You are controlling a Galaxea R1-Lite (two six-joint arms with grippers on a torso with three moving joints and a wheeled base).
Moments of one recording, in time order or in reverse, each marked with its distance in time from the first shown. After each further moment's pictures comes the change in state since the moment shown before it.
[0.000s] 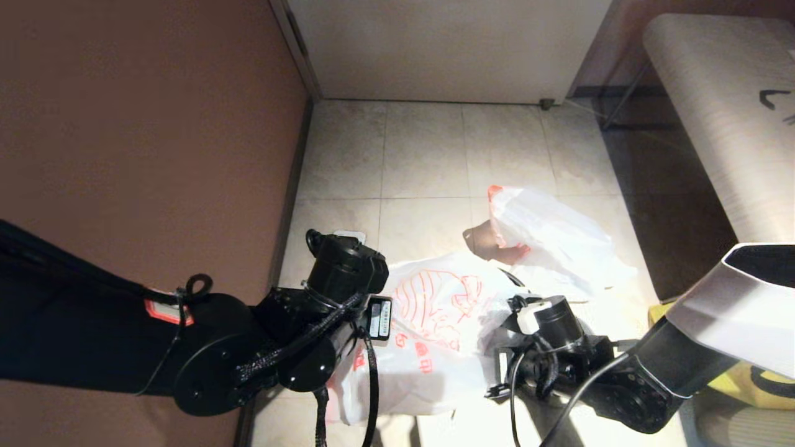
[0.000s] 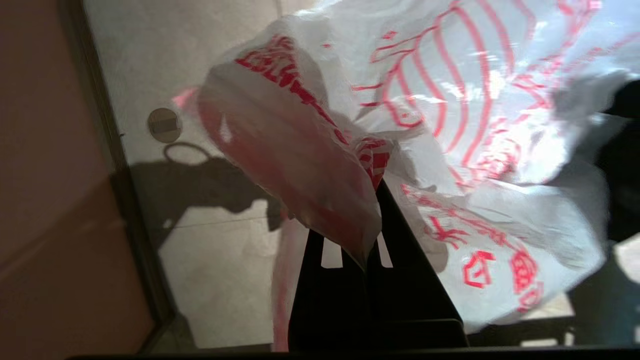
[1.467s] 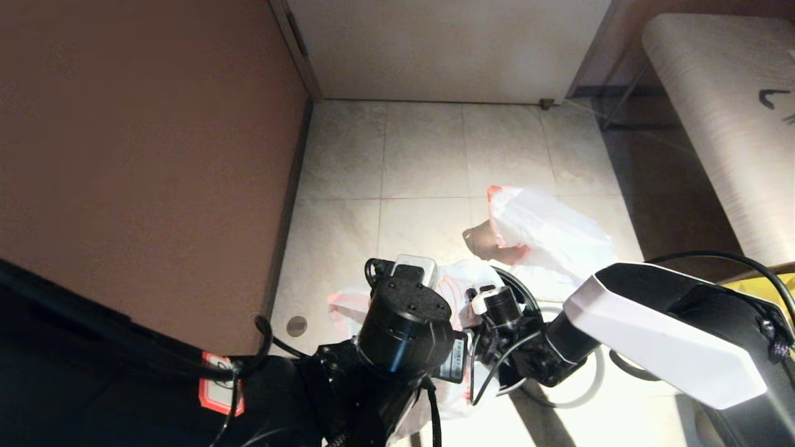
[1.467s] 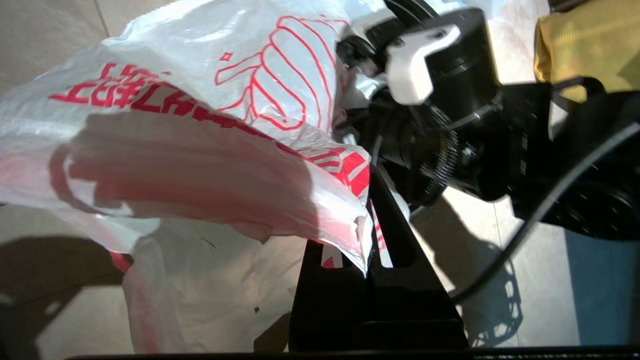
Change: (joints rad) left arm -0.225 0.063 0.054 -0.278 -0.068 -0.015; right arm -0.034 0.368 -0.466 0.047 -0.137 -0.242
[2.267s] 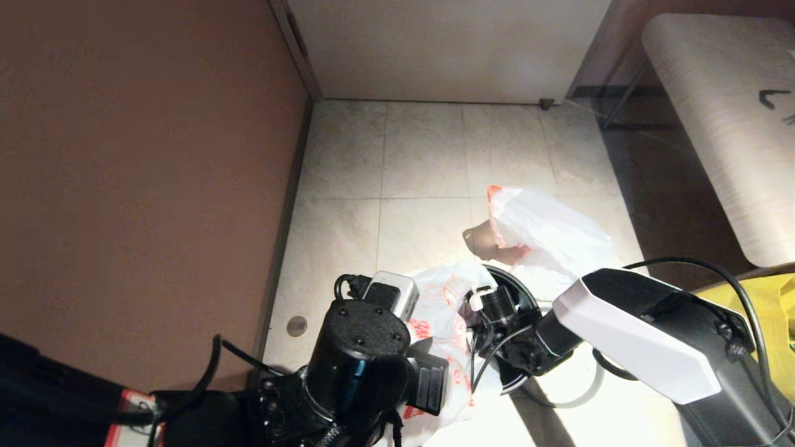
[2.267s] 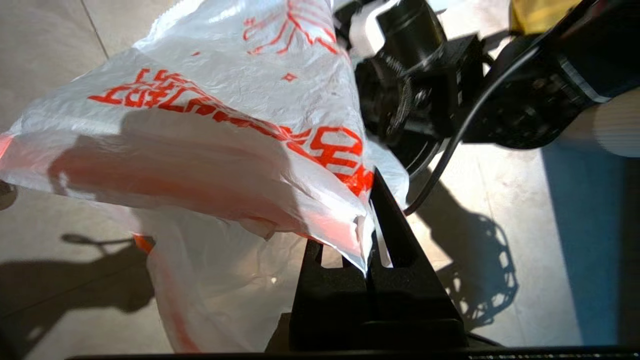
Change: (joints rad) left arm -0.011 -0.112 0.177 -0.084 -0.046 0.039; right arm -0.035 0.113 -0.160 0.093 -0.034 -0.086
